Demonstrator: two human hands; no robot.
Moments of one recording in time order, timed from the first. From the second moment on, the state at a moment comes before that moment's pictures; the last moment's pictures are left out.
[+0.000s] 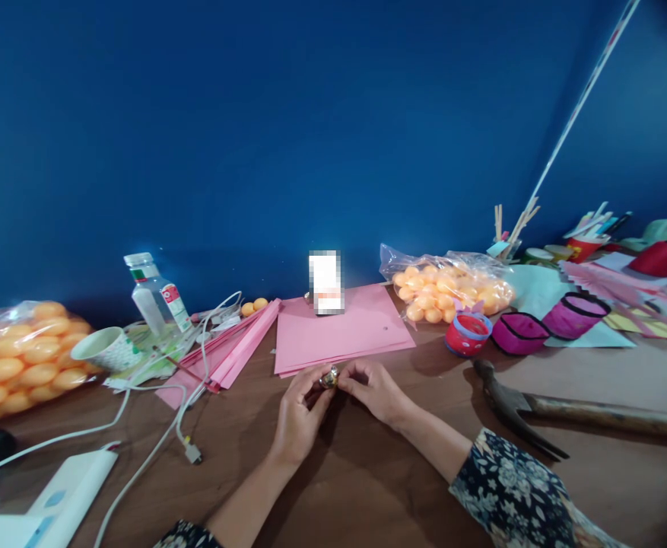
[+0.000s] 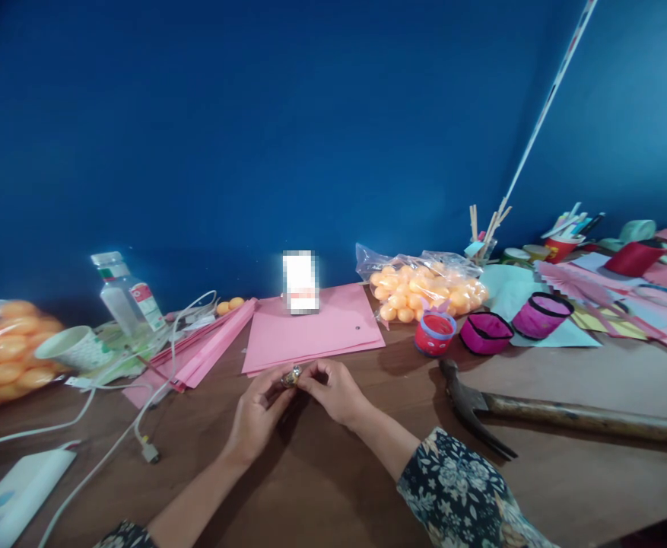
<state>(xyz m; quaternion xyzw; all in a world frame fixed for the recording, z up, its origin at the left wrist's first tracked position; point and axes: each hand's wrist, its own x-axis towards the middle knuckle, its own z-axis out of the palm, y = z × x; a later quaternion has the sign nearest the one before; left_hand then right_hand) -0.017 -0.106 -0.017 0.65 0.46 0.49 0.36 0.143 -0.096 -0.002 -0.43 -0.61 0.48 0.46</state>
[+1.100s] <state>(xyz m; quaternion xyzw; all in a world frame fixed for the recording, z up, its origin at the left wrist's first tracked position) -0.019 -0.107 -0.018 0.65 0.47 0.47 0.37 0.141 -0.093 -0.009 -0.43 -0.57 0.52 0.46</state>
